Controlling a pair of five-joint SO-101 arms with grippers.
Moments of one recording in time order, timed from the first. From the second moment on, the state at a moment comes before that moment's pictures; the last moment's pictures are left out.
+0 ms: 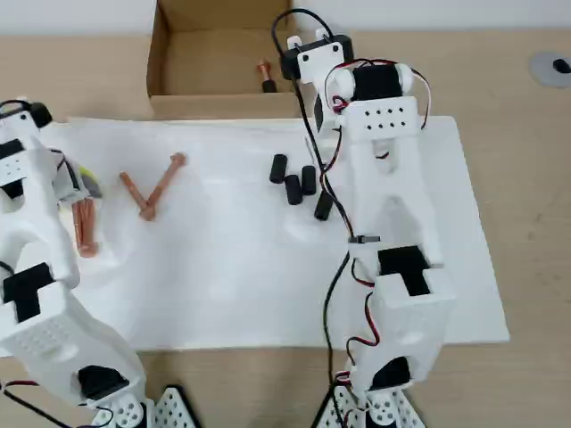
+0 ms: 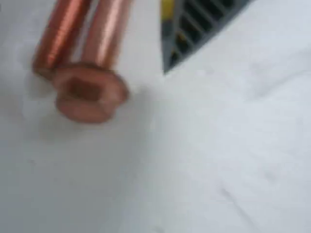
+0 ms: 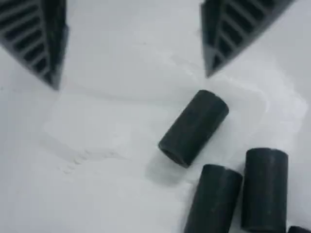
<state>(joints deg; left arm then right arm) -30.5 16.4 4.0 63.9 -12.9 -13.4 20.6 -33.1 101.7 -0.3</state>
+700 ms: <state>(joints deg) -33.1 16.4 4.7 65.4 -13.3 -13.4 20.6 -33.0 101.7 -0.2</state>
